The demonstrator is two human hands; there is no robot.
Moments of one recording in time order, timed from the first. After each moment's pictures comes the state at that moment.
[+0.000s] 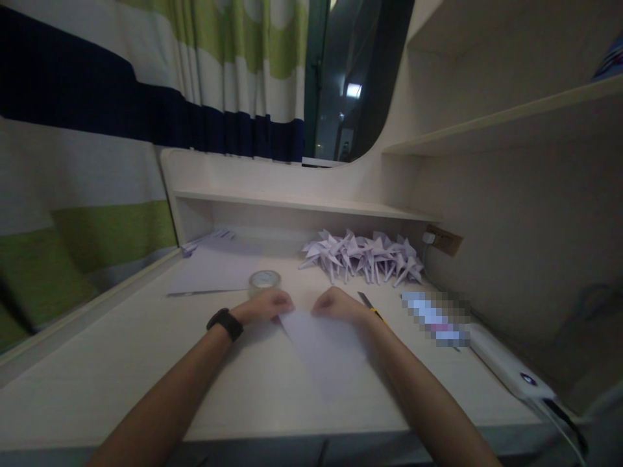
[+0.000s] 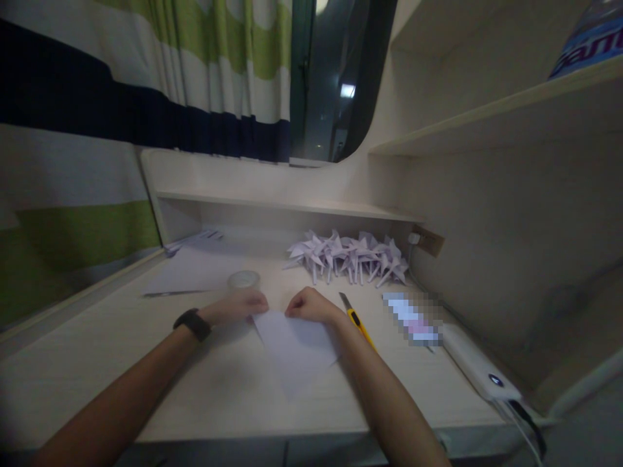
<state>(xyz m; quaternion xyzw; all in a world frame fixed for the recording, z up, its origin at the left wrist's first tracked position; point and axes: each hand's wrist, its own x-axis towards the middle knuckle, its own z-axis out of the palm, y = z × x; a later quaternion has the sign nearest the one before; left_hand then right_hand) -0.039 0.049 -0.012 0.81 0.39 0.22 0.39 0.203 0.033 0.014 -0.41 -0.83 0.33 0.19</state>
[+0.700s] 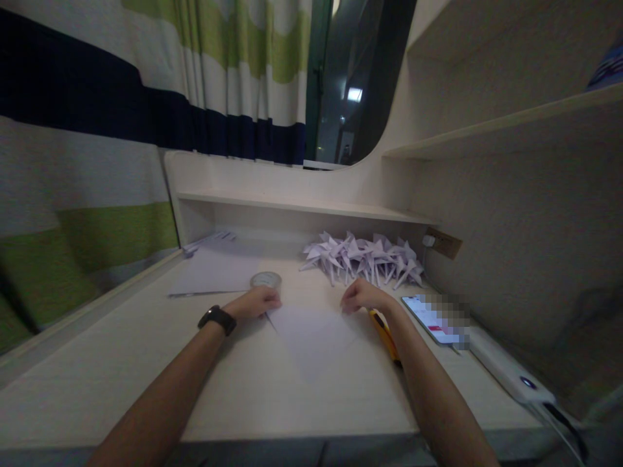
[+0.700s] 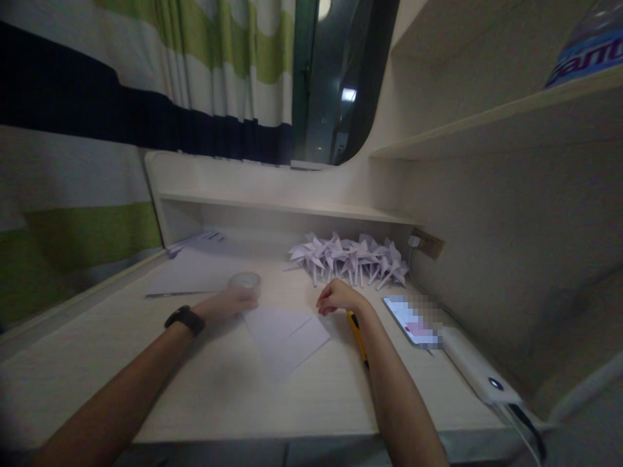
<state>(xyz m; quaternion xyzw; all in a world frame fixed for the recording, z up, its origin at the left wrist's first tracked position) -0.065 0.056 -0.003 0.84 0.42 0.19 0.28 0.263 0.050 0.034 -0.50 -0.75 0.39 0.18</state>
